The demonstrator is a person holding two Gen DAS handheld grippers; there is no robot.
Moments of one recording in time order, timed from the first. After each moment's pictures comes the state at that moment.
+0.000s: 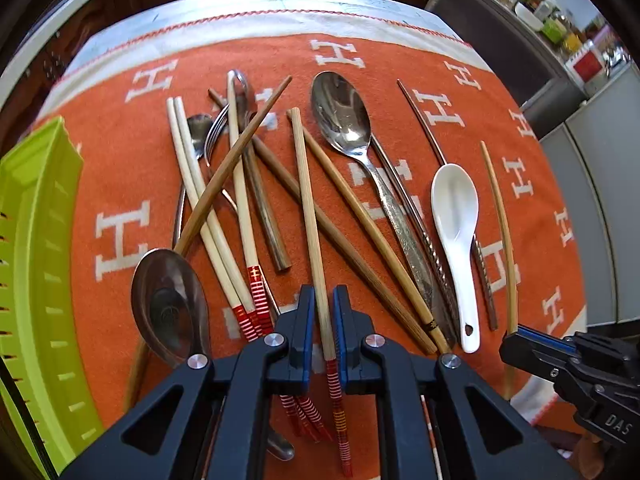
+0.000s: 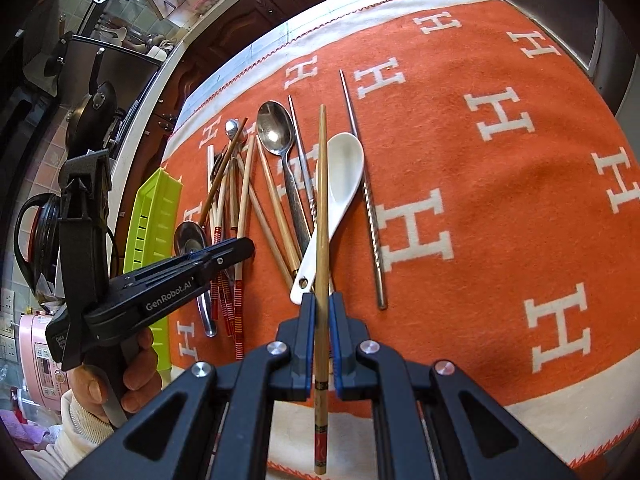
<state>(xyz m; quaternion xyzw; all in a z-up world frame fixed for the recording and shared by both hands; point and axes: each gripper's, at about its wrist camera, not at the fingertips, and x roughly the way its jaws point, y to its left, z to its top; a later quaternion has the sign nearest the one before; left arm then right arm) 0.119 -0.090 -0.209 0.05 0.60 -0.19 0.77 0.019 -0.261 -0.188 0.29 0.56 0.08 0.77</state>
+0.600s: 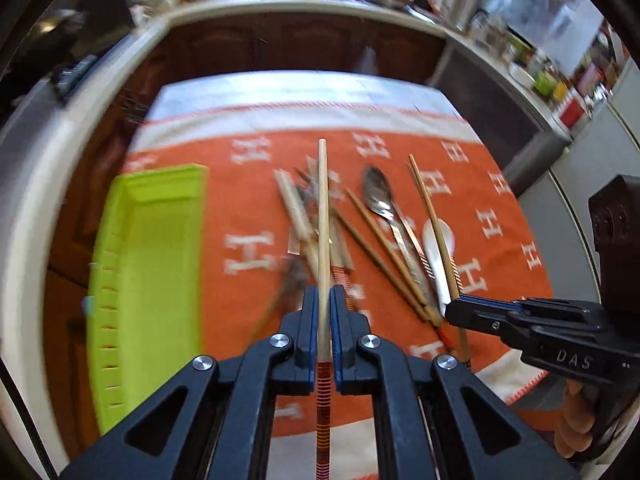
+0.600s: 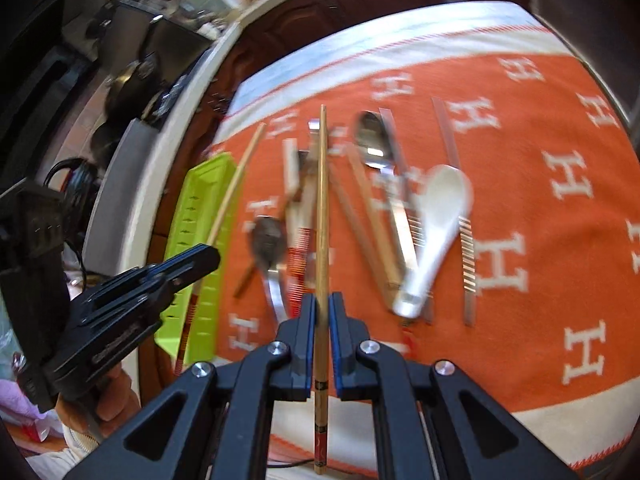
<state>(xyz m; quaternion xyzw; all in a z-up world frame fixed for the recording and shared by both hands) 0.075 -0.003 -0.089 0.02 0.52 -0.15 0.84 0.044 -0.205 -0.131 0.25 0.55 0.16 0.78</state>
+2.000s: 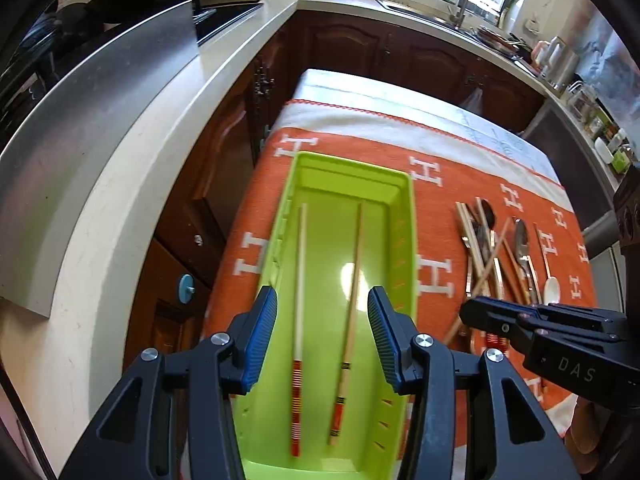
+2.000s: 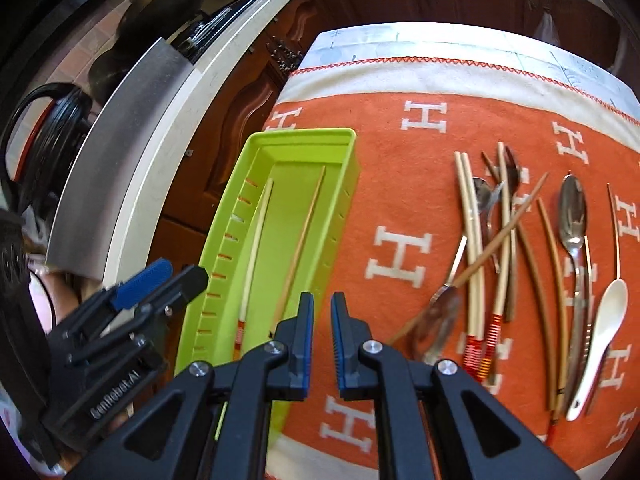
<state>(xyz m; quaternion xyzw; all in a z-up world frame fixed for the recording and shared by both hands) 0.110 0.141 -0.117 -0.05 0.52 -0.04 0.85 0.130 -0.041 -0.137 0.14 0.59 0.18 0.78</state>
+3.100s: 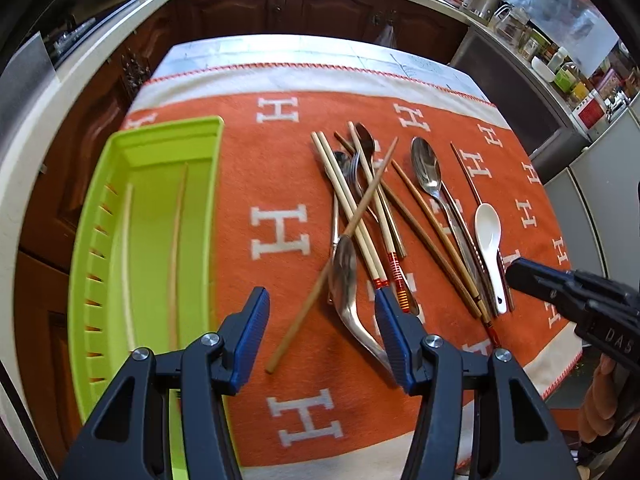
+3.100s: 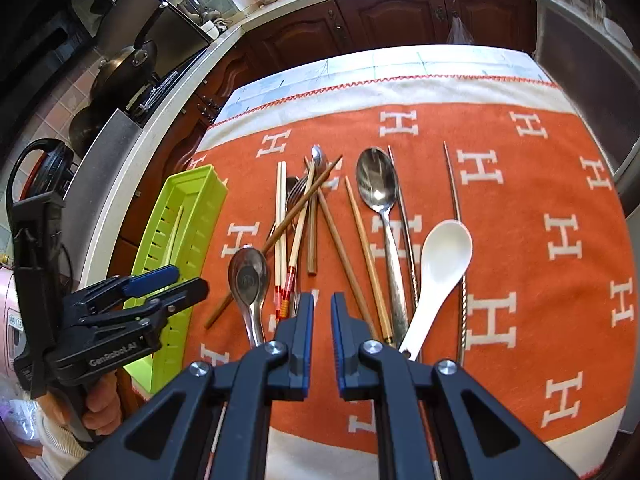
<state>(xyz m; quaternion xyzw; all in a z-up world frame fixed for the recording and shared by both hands) 0.101 0.016 -0.150 0.00 0.56 -0.16 0.81 0.053 -0.196 -0.139 0.17 0.53 0.10 0.82</state>
